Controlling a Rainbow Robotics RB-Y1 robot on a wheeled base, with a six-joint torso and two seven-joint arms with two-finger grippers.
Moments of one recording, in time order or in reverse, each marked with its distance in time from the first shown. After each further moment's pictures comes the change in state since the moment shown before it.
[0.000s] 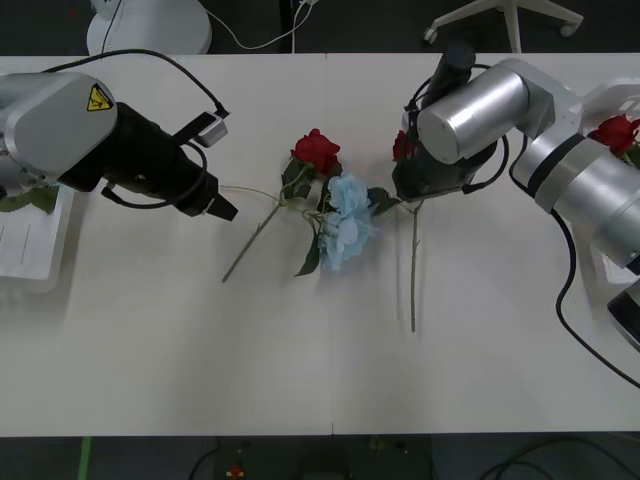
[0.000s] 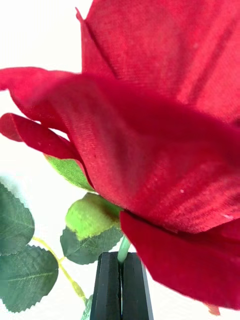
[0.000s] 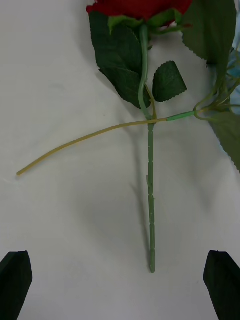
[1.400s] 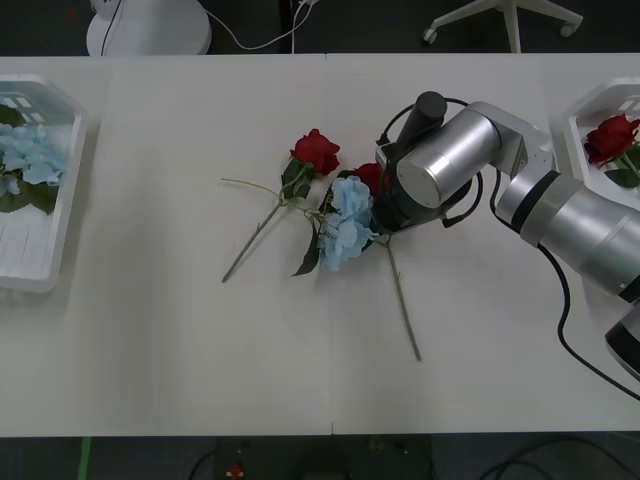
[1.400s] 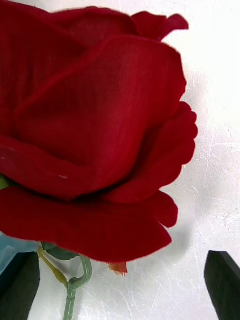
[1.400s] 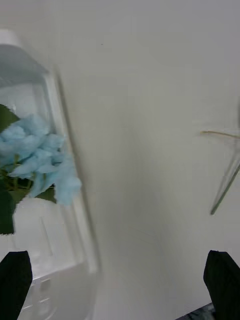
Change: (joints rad) right arm 0.066 0.016 0.122 -0.076 -0.017 -0.082 0.000; left arm -0.144 0.522 0.027 0.345 0.473 -0.174 -0.032
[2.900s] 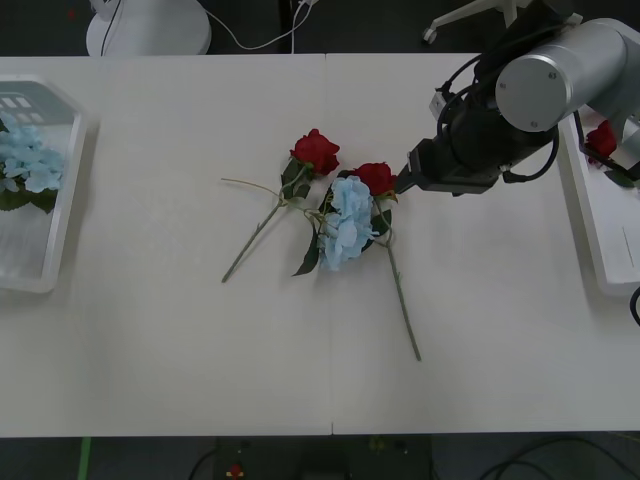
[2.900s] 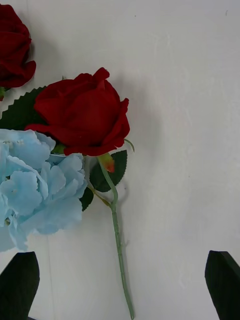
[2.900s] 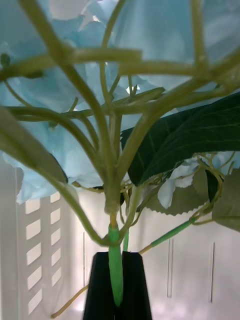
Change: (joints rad) right arm 0.000 -0.272 -0.145 -0.301 -0.372 0.156 -0.218; left arm 0.019 -0.127 -0.317 0.389 -0.119 0.535 -0.100
